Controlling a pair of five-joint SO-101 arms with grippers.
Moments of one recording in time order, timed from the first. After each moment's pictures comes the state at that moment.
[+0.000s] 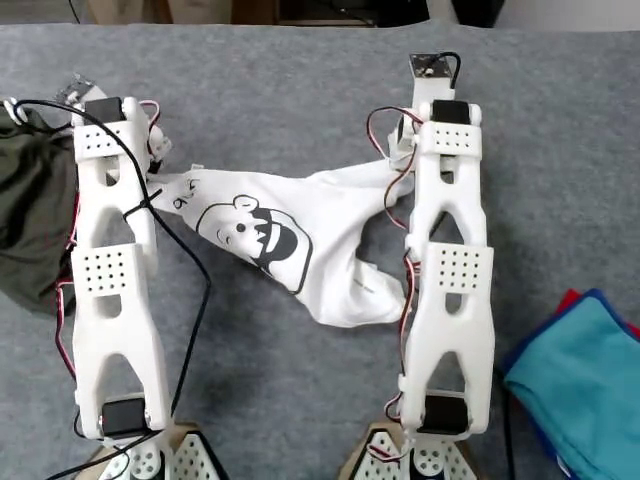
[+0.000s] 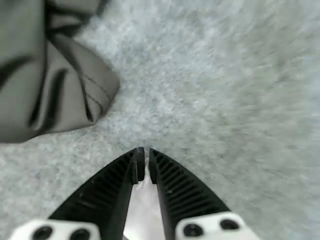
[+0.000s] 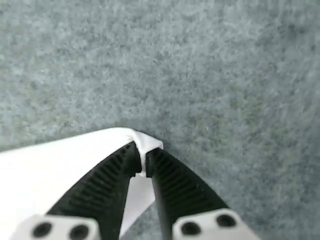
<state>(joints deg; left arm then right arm) -12.6 66.3 -77.7 90.6 30.8 1.2 67.0 -67.8 84.6 -4.2</state>
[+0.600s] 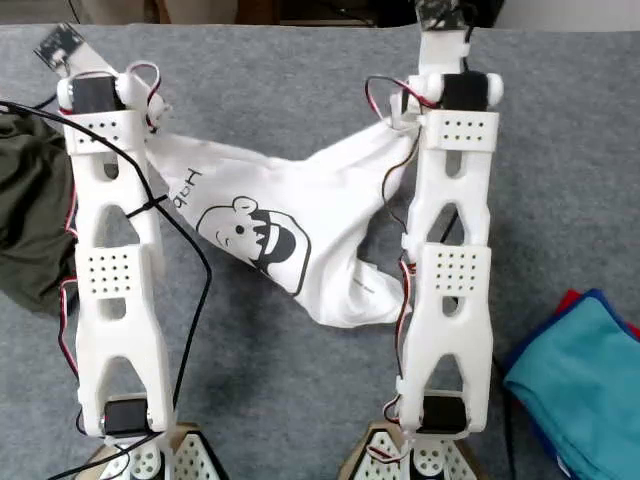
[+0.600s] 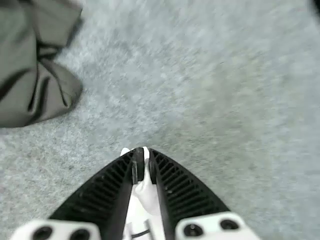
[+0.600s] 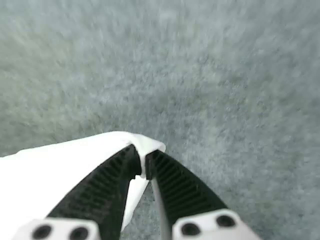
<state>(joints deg) -9.6 58.2 -92.9 100.2 30.9 -1.1 59.3 -91.7 101.3 -4.2</state>
